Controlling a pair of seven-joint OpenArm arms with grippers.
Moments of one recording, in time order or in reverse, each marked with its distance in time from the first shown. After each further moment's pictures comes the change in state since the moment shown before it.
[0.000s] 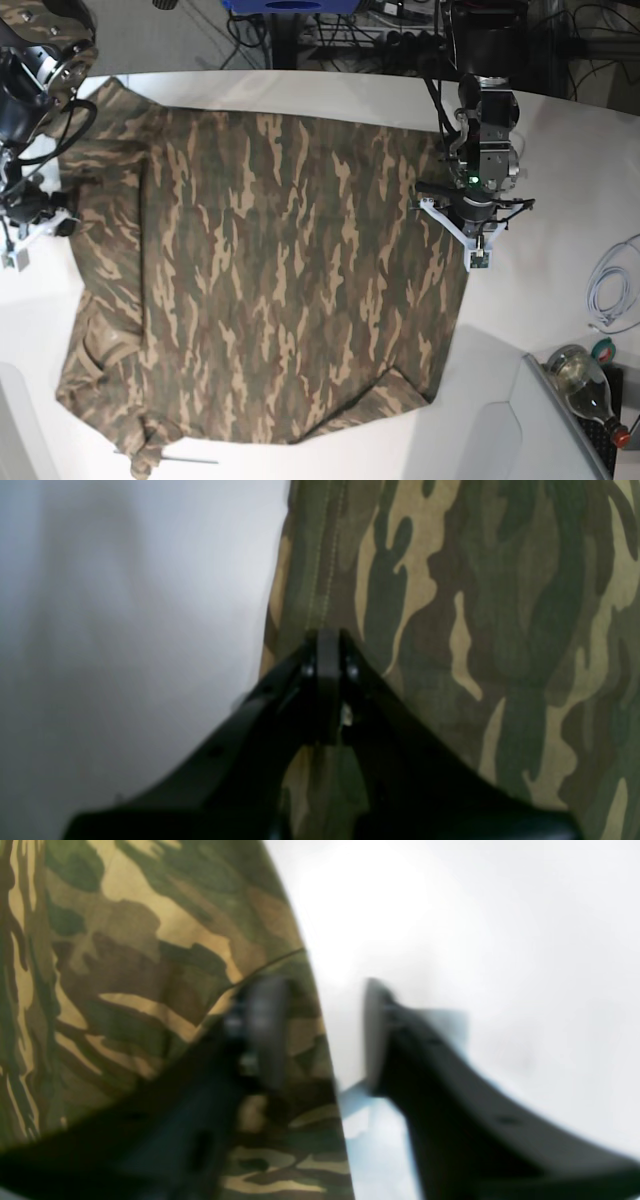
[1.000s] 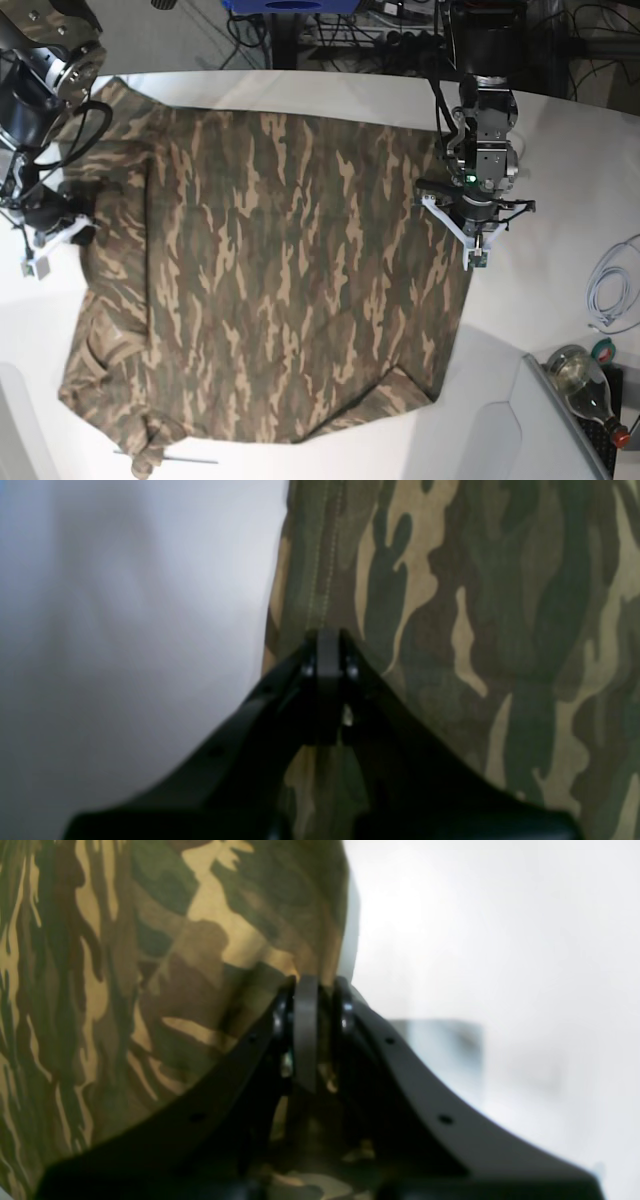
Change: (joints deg) left arm 0.2 0.2 -0.3 0.0 5.1 0.0 0.0; right arm 0.4 -1.7 -2.6 -2.0 1.9 0.2 1.9
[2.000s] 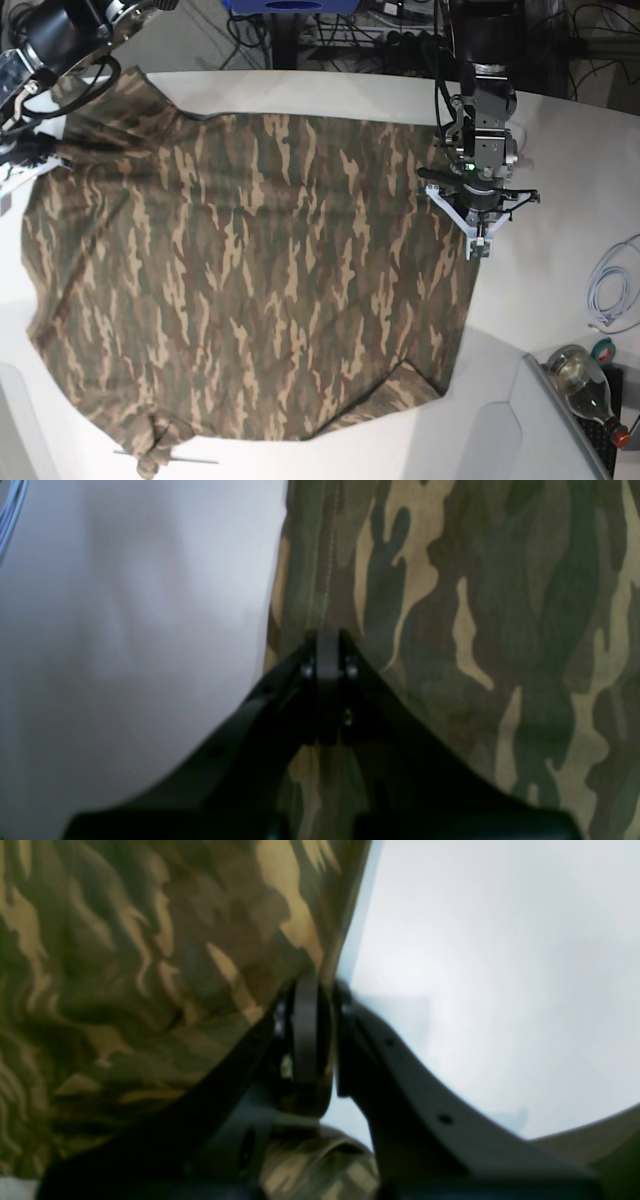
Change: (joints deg) left arm 2.5 0.5 -0.3 2.2 1.6 0.4 0.2; right arm -11.5 -13.0 14.9 35.0 -2.2 -2.1 -17.9
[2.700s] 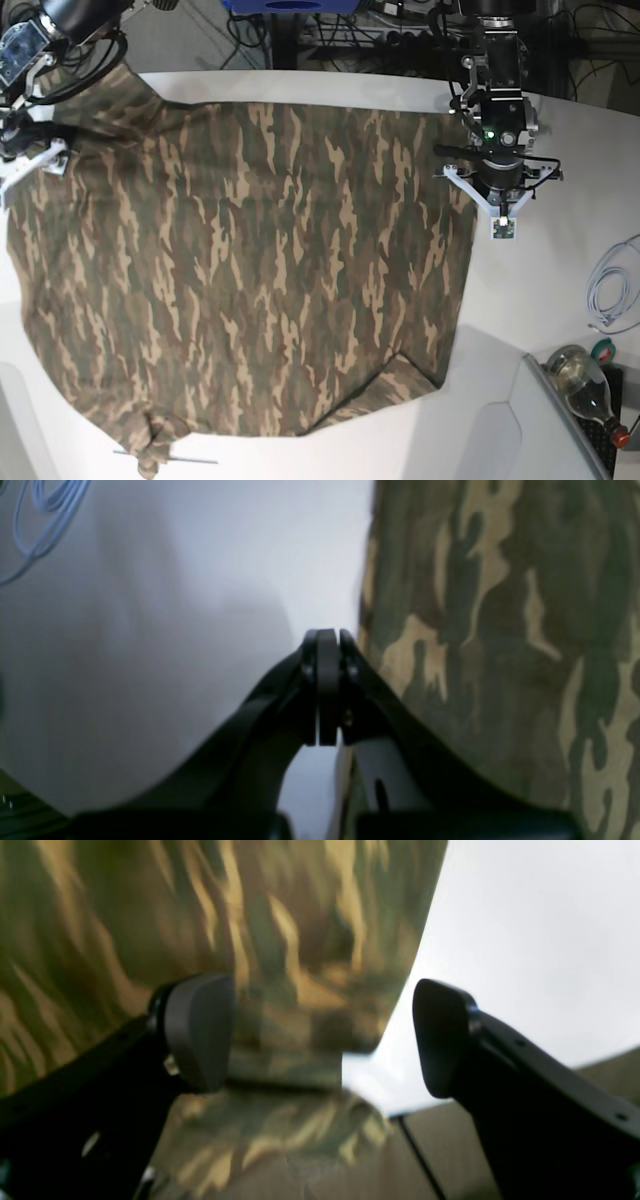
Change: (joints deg) left arm 9.4 0.5 -3.3 17.0 -0.2 -0.4 3.4; right arm -6.7 -3.2 -5.0 12.7 0.6 0.1 -0.9
